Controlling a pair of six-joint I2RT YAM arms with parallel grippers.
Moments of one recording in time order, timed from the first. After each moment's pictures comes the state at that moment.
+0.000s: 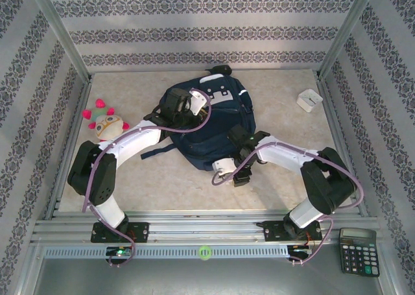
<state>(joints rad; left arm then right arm) -0.51 1.69 1.22 -0.12 0.23 0.10 0.62 1.59 0.93 -0.76 -0.29 -1.20</state>
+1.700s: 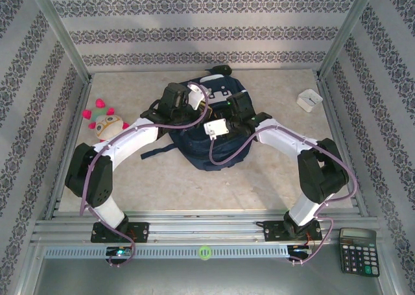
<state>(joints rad) -0.49 1.66 1.27 -0.11 0.36 0.01 0.51 1.68 1.17 -0.29 -0.15 -1.43</state>
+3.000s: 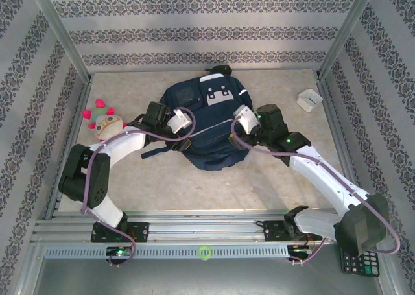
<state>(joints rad) -0.33 1.64 1.01 -0.31 0.38 0.49 0.45 1.18 0.92 -0.43 -0.16 -0.22</state>
